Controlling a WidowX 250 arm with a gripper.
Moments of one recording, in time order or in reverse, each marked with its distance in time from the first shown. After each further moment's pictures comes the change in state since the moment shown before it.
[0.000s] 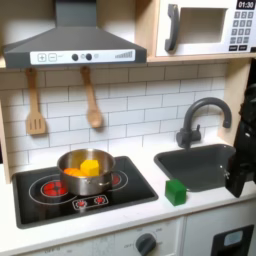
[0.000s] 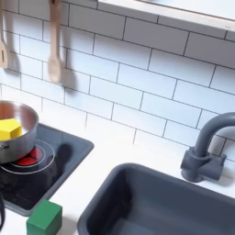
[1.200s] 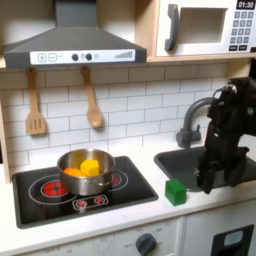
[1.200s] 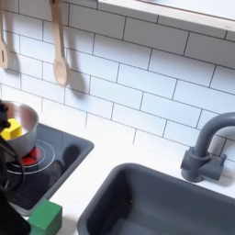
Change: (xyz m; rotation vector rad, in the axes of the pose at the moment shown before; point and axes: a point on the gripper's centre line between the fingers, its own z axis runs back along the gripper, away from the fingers) arm 0.040 0.022 -0.020 0.033 0.015 0.024
